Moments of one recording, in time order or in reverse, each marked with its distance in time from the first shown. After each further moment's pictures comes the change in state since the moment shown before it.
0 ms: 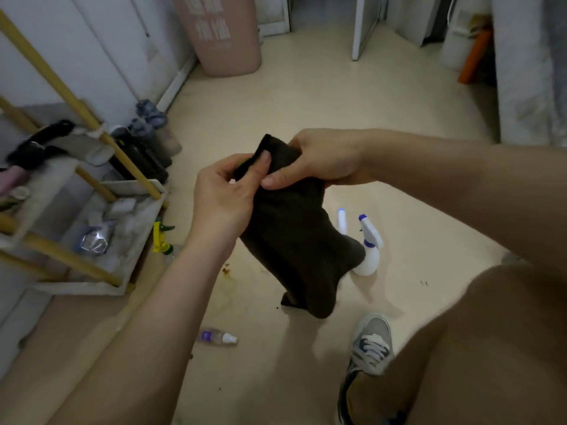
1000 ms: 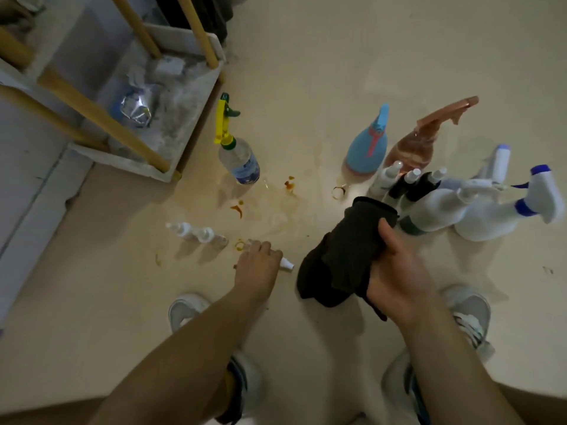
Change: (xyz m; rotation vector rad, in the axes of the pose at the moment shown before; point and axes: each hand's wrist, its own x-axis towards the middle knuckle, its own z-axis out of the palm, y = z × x) left_hand -0.077 -0.381 -0.129 1.460 -0.565 -0.169; right_hand 0.088 0.178 0.228 1.674 0.196 0.335
